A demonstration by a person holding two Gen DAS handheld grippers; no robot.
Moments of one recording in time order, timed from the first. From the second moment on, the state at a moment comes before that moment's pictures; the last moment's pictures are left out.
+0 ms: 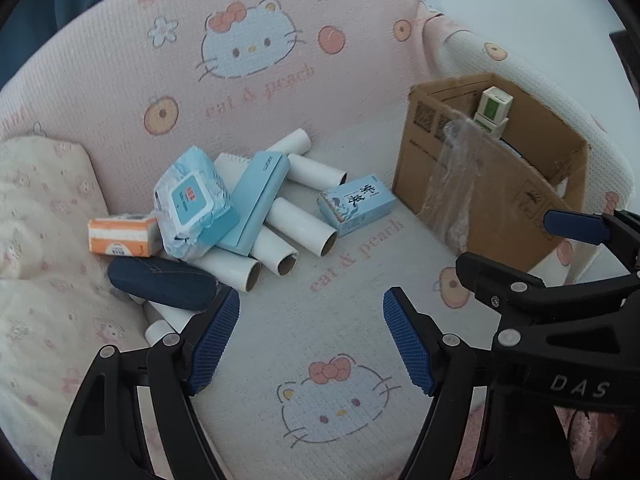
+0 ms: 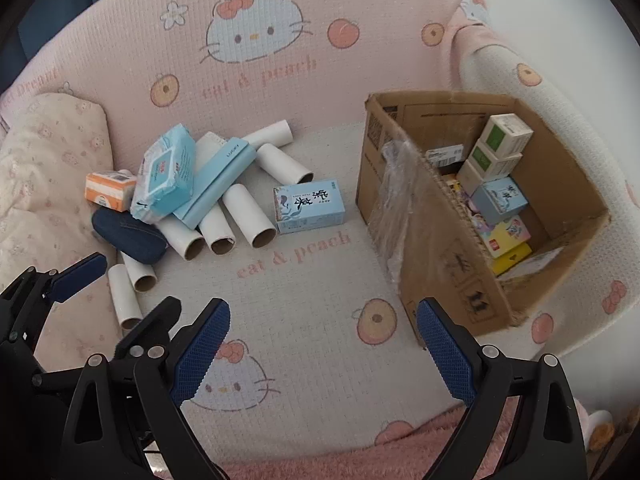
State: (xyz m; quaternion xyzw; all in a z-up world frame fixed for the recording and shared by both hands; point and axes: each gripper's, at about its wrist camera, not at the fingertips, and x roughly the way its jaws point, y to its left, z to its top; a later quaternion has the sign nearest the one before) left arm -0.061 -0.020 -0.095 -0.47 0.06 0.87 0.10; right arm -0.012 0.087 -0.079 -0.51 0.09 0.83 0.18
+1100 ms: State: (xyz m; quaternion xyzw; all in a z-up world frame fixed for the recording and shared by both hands) left arm -0.173 -0.053 -0.195 -0.47 -0.17 0.83 0.25; right arm -0.071 0.115 -0.213 -0.37 0.09 0.90 0.22
